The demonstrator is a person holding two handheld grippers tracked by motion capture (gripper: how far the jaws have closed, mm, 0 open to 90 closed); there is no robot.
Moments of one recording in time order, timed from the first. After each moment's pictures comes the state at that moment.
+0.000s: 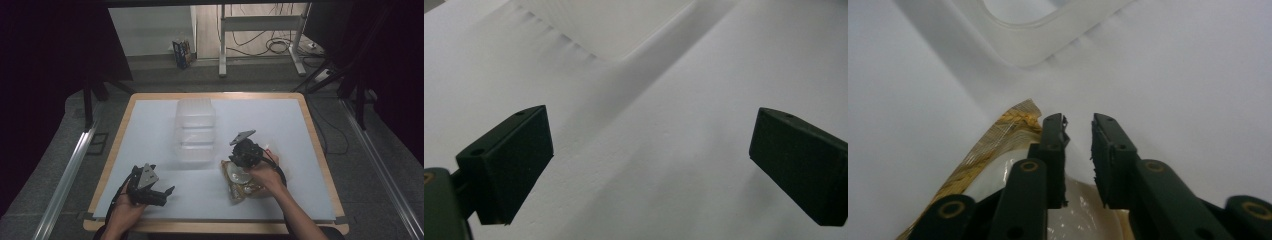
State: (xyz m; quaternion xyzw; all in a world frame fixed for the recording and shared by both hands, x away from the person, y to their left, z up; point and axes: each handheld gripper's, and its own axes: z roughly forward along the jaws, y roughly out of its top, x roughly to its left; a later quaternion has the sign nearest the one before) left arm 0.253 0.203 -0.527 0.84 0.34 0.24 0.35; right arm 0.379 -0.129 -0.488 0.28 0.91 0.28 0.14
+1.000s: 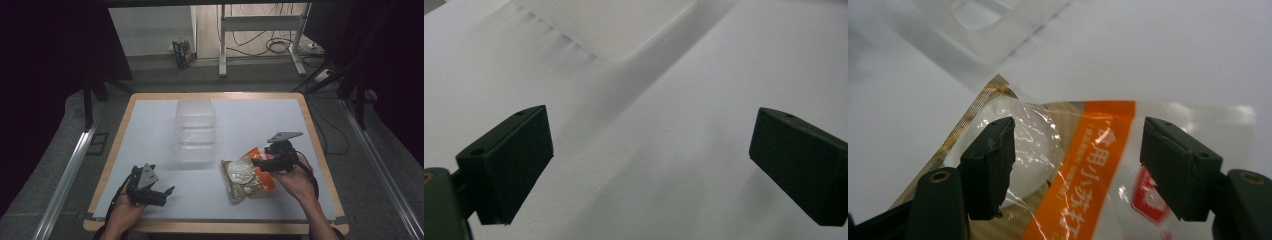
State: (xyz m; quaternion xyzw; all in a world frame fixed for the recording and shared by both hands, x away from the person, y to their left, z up) left arm 0.252 0.203 -0.527 0.83 0.34 0.25 0.36; right arm 0.351 -0.218 -0.454 0.37 0.85 0.36 0.13
